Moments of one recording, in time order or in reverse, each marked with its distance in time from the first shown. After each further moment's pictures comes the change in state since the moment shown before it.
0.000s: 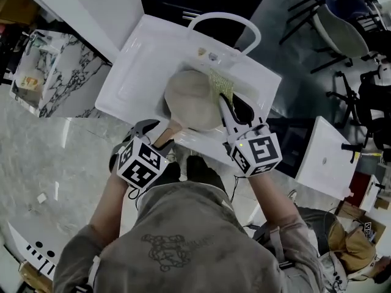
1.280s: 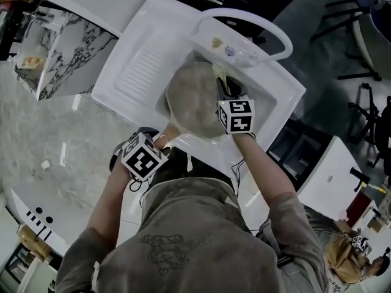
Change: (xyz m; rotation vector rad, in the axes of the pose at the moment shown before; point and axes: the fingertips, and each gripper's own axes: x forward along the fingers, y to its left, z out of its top) left arm 0.085 -0.004 -0.066 -0.227 0.370 -0.193; right arm 0.159 -0.088 -0.206 0.079 0.376 -0.004
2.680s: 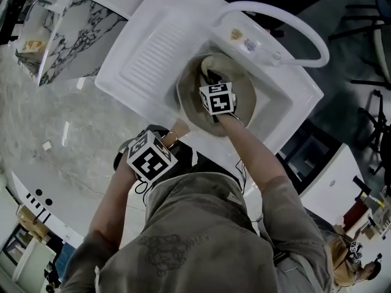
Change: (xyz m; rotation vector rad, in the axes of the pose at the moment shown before) left arm 0.006 -0.006 -0.001 -0.047 0.025 -0.066; right arm 0.112 0.076 -0.081 -0.008 0.224 0.160
